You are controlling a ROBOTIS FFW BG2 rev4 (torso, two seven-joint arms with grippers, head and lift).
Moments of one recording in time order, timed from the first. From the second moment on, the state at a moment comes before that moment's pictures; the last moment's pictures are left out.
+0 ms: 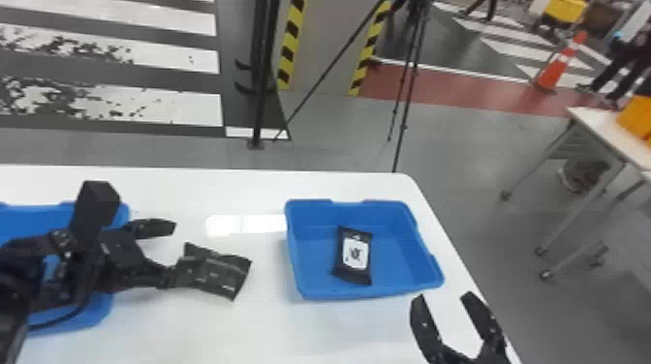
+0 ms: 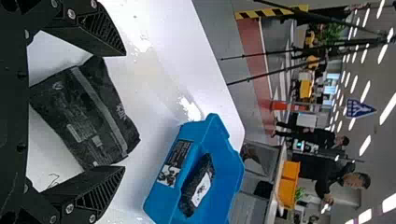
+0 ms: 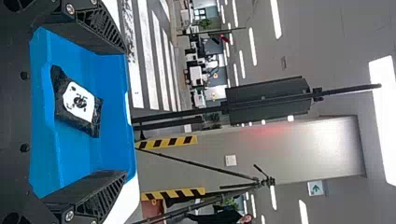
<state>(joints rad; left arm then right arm) -0.21 0.22 -0.29 -1.37 0.00 0.30 -0.83 0.70 0.00 -0.34 -1.80 -0.40 -0.43 0.47</state>
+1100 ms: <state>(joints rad) -0.47 0.19 -0.57 -1.03 -0.10 0.33 -0.85 0.68 0.00 -0.31 -1.76 -0.45 -0.43 0.47</state>
